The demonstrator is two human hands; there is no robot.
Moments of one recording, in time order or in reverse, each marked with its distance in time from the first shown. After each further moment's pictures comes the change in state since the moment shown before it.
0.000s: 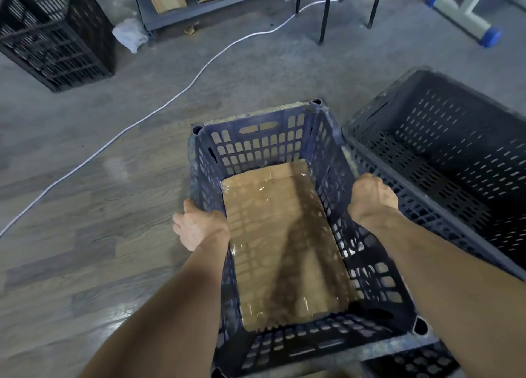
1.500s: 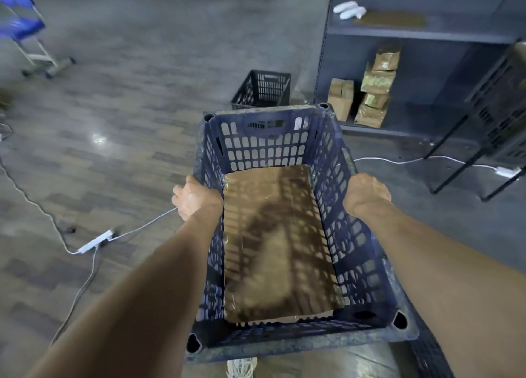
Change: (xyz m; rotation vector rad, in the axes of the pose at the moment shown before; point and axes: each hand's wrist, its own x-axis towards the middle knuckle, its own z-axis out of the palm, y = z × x) left_hand 0.035 0.026 -0.557 -0.203 0.263 -0.257; right_hand -0.263 -0.310 -0.401 -0.121 0.158 -0.551
